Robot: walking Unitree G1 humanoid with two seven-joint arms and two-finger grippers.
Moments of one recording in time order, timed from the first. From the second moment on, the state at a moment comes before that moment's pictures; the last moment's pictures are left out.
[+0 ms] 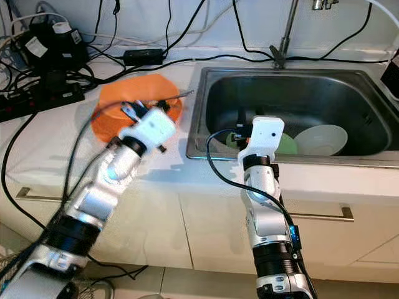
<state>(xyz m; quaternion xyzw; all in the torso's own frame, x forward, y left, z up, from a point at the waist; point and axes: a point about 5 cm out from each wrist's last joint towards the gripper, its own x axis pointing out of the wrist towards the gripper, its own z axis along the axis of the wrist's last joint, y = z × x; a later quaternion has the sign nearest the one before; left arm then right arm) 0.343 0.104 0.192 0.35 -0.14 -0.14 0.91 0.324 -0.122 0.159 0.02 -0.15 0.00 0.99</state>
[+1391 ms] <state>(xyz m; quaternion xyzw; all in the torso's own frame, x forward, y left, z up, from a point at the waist) 0.343 0.144 0.204 0.54 -0.07 -0.13 0.83 0.325 -0.118 0.153 0.02 -0.13 0.02 0.99</state>
